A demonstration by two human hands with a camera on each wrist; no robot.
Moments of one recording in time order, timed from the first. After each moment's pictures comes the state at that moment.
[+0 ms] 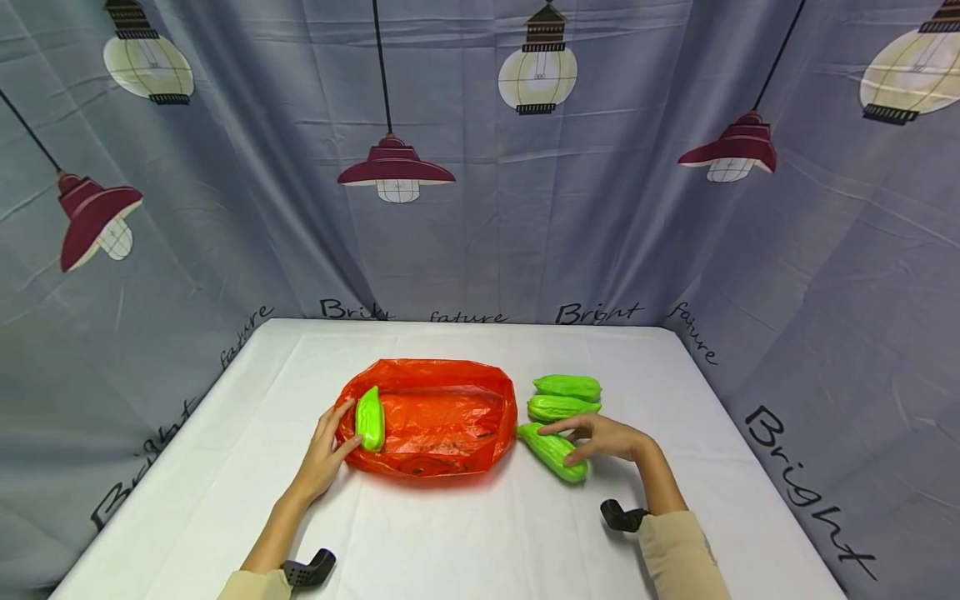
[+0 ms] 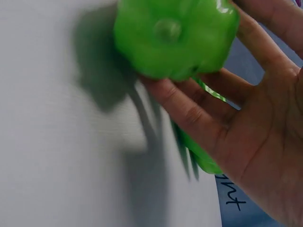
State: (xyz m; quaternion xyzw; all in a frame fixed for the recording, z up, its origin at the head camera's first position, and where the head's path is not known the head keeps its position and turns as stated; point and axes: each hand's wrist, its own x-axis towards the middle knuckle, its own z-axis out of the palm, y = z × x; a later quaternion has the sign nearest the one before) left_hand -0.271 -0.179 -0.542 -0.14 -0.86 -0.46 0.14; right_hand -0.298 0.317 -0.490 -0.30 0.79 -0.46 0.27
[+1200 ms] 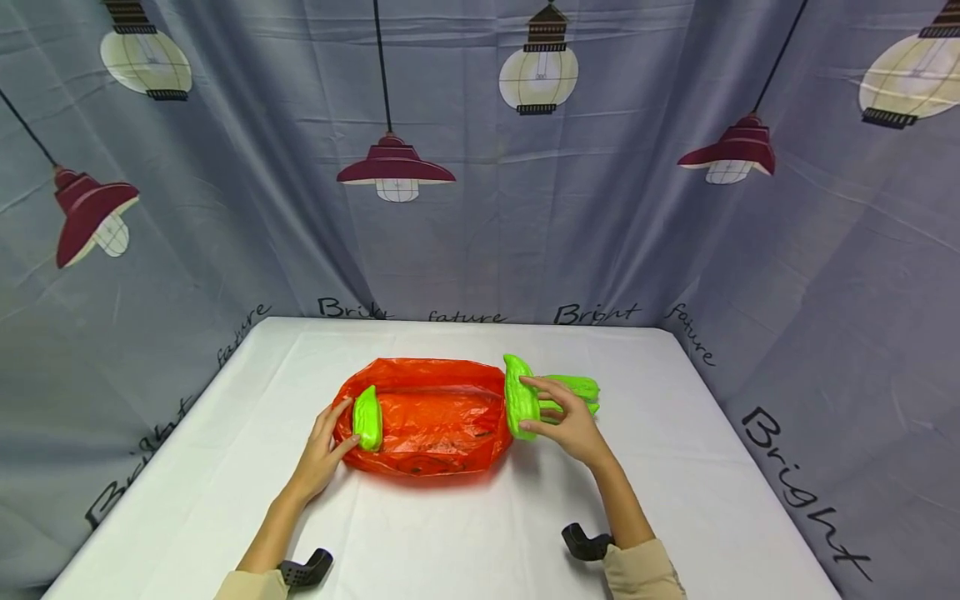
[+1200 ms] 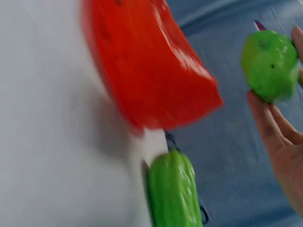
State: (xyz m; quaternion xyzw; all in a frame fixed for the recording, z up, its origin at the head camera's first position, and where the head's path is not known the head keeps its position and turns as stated) left_hand -0.271 -0.180 -0.541 -0.14 -0.87 -0.46 0.15; right_hand -0.250 0.231 -0.430 -0.24 0.79 -0.56 -0.07
